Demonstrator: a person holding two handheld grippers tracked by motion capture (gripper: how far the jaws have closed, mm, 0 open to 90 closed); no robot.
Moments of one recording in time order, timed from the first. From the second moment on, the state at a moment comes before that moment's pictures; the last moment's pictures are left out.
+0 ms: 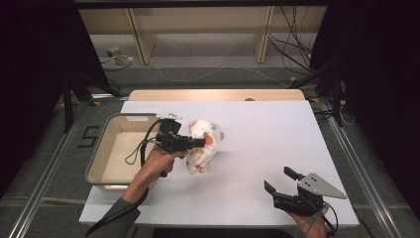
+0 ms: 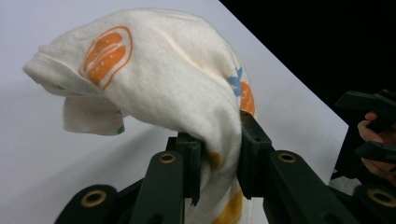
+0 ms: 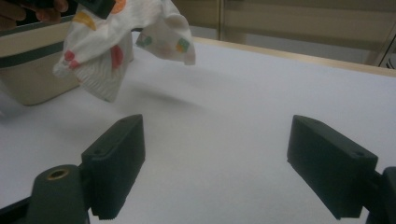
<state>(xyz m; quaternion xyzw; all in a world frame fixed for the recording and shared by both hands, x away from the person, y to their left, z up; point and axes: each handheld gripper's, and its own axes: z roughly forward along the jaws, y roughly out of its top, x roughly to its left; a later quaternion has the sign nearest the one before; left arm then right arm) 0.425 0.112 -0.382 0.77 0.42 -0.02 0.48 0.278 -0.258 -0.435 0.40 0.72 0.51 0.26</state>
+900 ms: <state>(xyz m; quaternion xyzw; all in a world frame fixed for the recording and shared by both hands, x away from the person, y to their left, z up) 0.431 0.084 -0.391 0.78 0.41 -0.04 0.47 0.278 -0.258 -0.436 0.40 0.72 0.51 0.26</state>
